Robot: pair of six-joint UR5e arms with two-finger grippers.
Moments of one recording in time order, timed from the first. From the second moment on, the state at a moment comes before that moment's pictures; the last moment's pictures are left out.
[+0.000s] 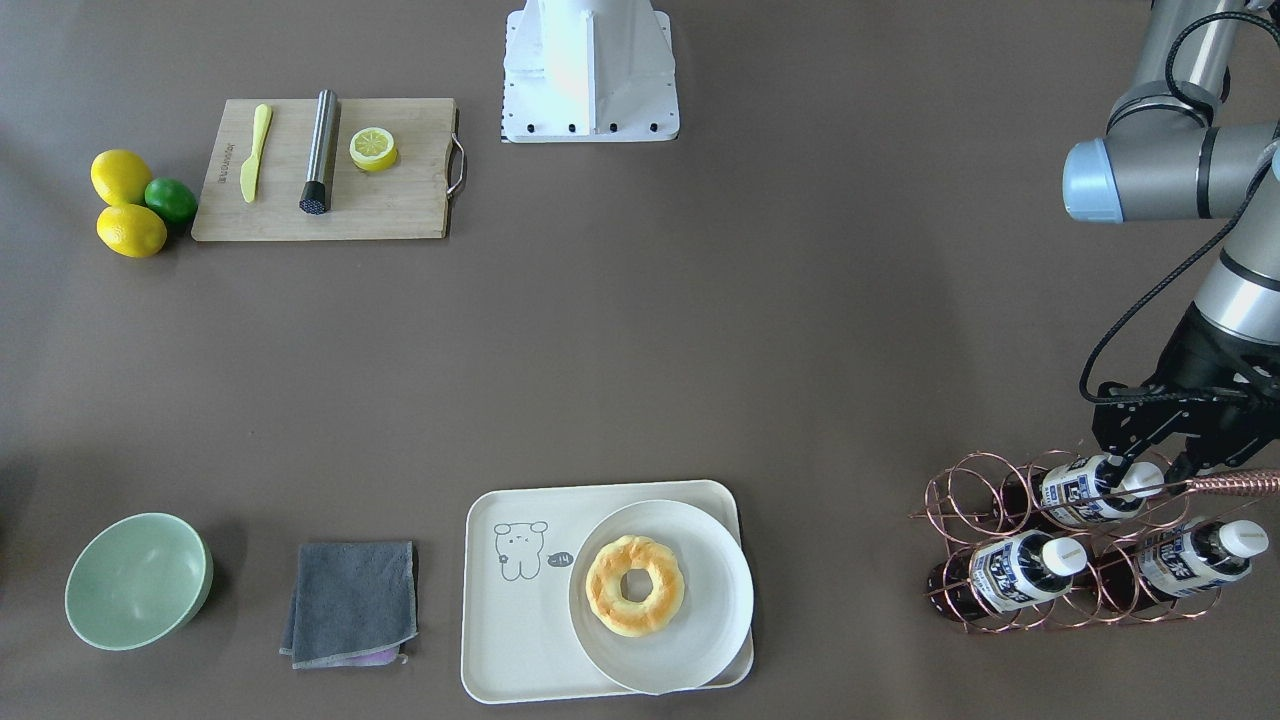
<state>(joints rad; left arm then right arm) -1.15 -1.94 -1.54 -2.09 -1.95 -0.59 1.63 -1.53 1.57 -1.65 2.40 -0.11</state>
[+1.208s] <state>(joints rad) -1.25 -1.99 -1.56 -2.03 -2.13 -0.57 1.63 -1.53 1.58 -1.65 2.40 -0.11</state>
